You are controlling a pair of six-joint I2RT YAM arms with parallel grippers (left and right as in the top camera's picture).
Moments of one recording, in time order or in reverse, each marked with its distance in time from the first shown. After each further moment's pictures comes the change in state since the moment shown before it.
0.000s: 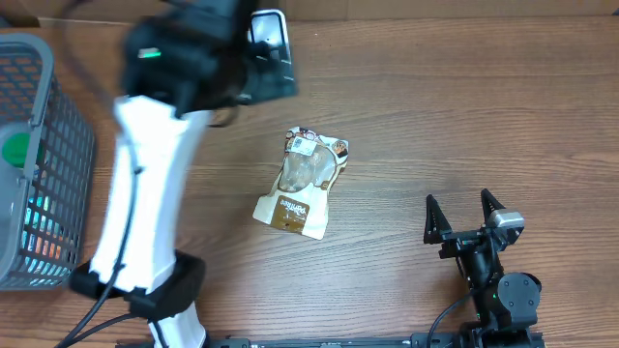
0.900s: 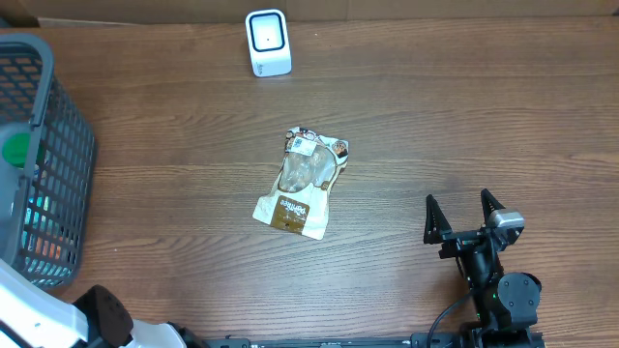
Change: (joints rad) left arm 1.043 -0.235 -0.115 -0.005 0.090 0.122; right arm 0.000 0.000 0.000 0.000 0.000 0.000
